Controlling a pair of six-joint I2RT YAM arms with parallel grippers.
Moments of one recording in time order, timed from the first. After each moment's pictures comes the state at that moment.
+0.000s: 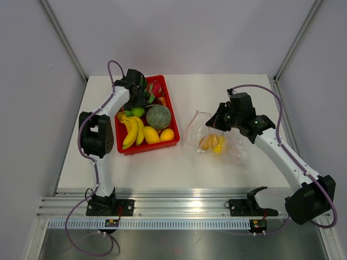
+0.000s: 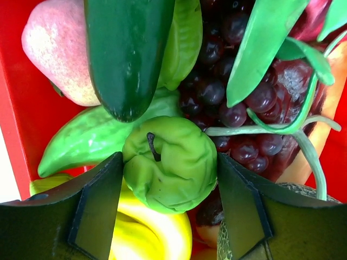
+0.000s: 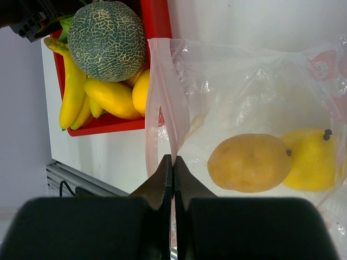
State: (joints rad) left arm -0.22 2.05 1.76 -0.79 -0.20 -0.43; right arm 0.41 1.23 1.11 -0.55 -0.20 0.68
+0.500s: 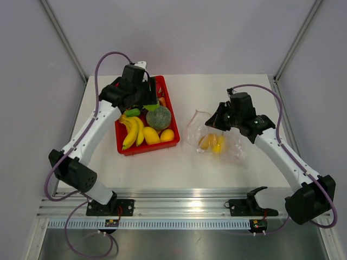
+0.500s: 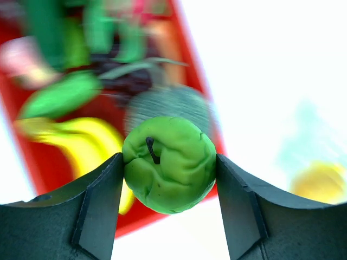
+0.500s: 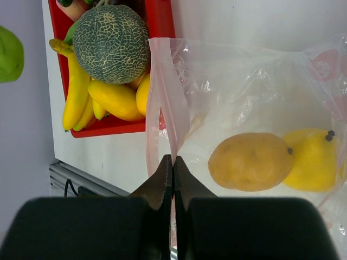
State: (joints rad) left arm -0.43 1.58 1.67 -0.83 -0.14 -0.38; right arm 0.41 1.23 1.11 -0.54 -0.21 0.69
